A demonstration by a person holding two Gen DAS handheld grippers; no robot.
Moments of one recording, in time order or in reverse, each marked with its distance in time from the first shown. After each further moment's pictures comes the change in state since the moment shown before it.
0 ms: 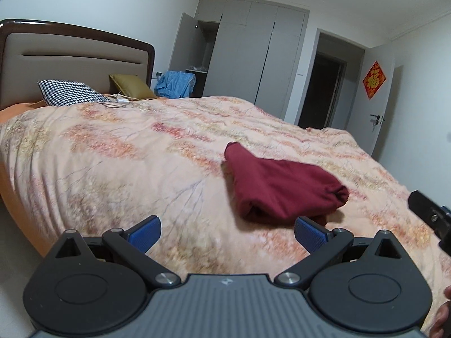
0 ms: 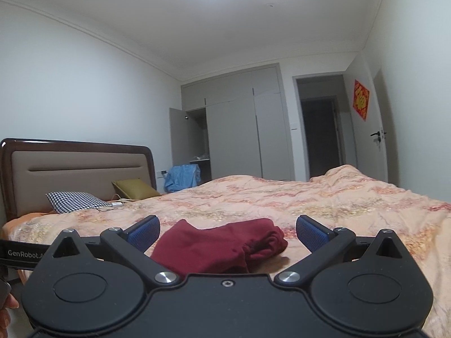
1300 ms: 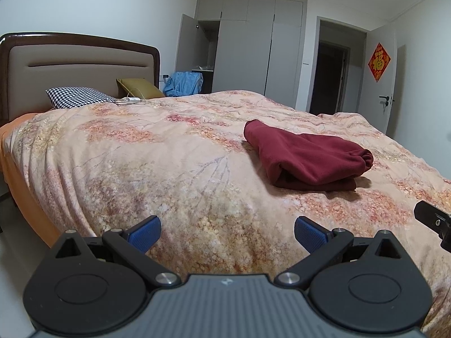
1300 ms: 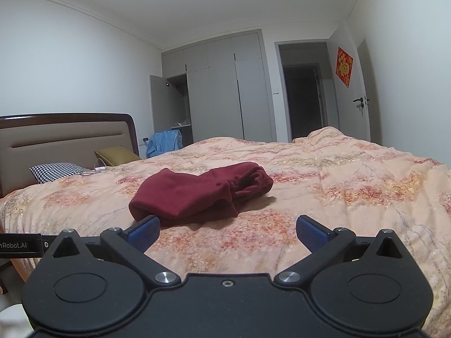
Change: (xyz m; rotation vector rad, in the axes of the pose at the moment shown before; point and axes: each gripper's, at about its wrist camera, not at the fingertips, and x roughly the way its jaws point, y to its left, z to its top) left arm 0.008 0.020 -0.042 0.082 0.005 0.060; right arm 0.006 -0.003 -0.060 0.026 0.151 -0.076
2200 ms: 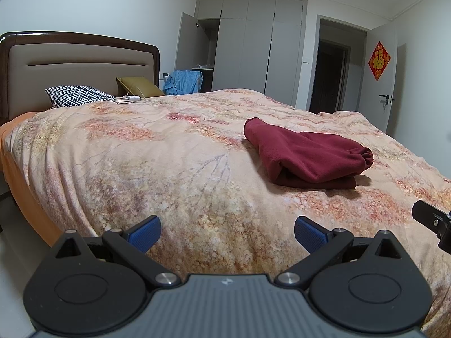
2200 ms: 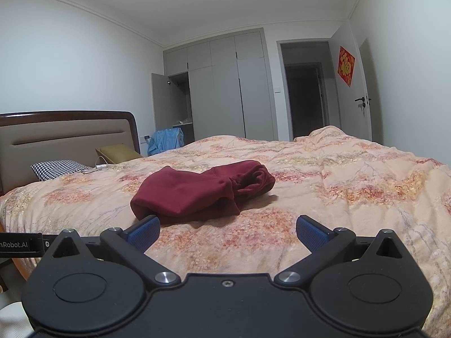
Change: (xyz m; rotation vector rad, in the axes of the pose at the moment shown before) left arm -0.001 0.001 -0.001 0.001 0.004 -0.001; right arm 0.002 0.000 -0.001 -0.005 0.006 0.004
